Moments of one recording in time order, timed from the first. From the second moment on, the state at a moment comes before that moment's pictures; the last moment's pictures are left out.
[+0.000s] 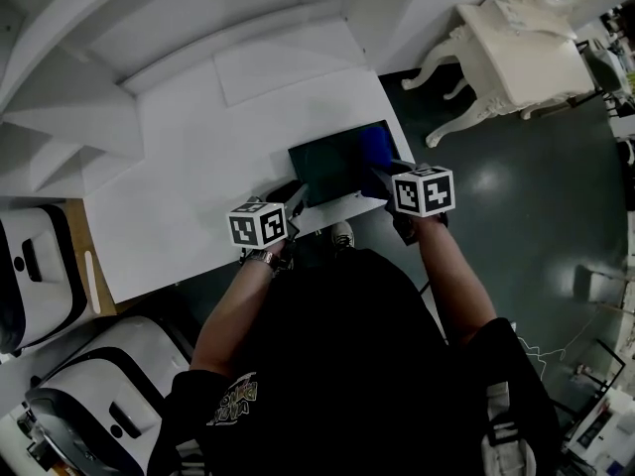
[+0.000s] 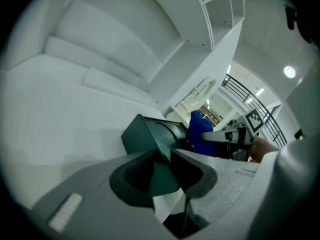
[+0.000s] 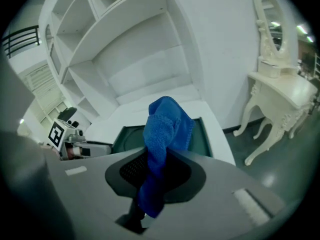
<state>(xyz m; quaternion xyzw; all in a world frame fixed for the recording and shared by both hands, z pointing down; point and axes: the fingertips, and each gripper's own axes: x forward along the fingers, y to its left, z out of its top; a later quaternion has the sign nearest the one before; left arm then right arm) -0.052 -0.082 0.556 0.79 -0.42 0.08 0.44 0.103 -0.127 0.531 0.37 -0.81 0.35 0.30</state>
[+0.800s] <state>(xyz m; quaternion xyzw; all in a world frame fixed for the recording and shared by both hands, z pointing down) -0.052 -0.072 0.554 0.78 -0.43 0.07 0.44 -0.052 -0.124 0.556 0.23 -0.84 0.29 0.39</state>
